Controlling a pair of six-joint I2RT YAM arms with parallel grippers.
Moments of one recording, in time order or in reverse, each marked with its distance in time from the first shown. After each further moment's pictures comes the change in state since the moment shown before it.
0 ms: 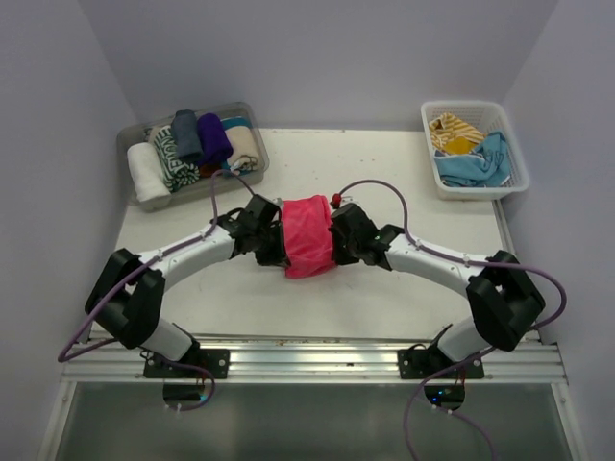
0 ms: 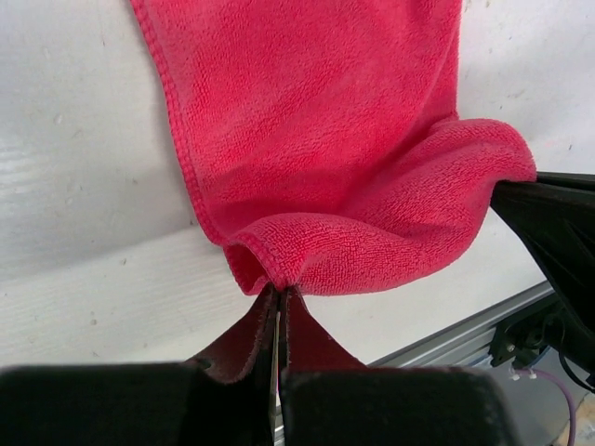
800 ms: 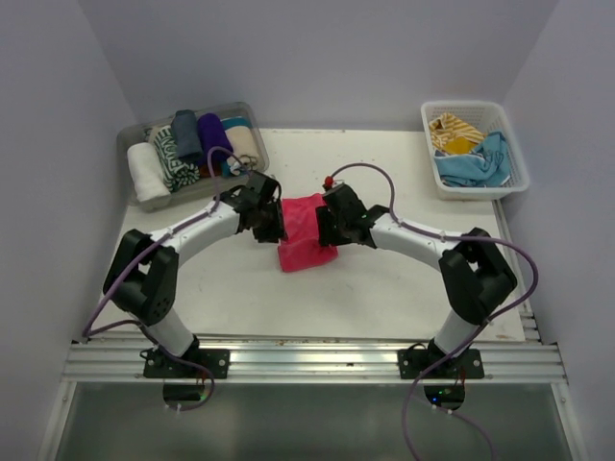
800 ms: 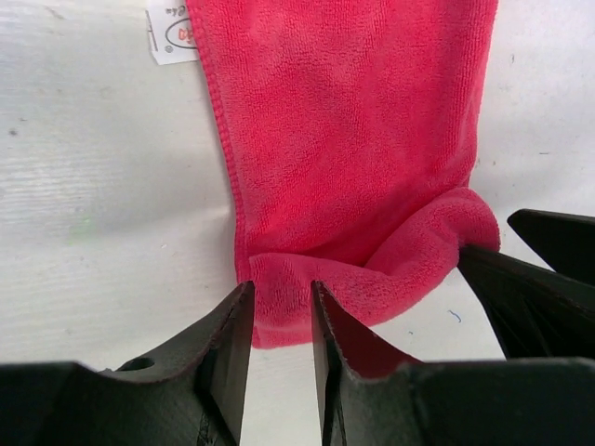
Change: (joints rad) left arm 0.090 0.174 0.218 -0.051 -0.100 0.040; right arm -0.069 0.216 0.205 0.015 -0.014 -0.044
